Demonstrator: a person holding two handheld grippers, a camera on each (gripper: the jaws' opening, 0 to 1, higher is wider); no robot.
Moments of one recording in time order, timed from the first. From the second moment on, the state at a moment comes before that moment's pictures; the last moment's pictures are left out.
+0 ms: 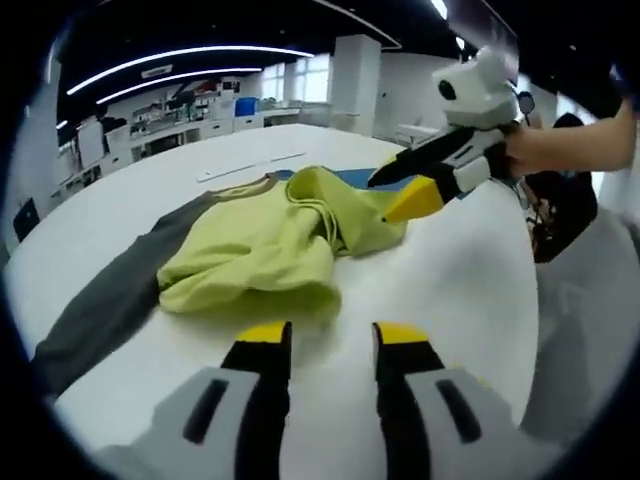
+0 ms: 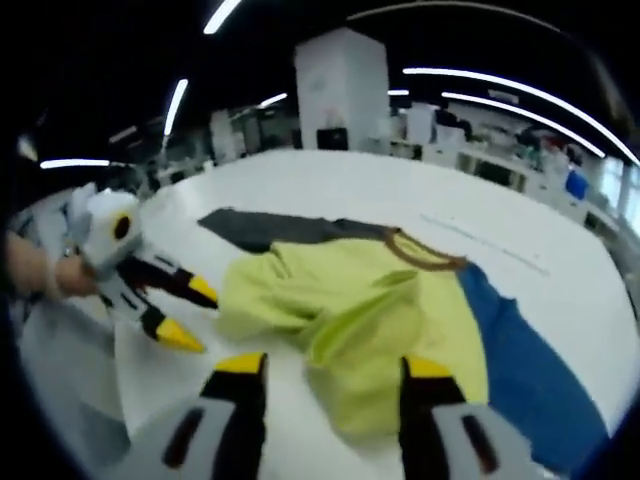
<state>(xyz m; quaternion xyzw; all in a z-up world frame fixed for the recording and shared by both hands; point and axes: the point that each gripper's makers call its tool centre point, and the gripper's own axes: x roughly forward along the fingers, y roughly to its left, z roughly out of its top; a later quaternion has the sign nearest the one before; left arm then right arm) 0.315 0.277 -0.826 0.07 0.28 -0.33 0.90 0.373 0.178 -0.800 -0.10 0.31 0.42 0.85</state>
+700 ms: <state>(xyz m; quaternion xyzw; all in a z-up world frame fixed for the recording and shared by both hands) 0.332 0.274 -0.841 0.05 0.30 -0.29 0.91 0.375 0.190 -0.814 -0.08 0.32 0.39 0.86</state>
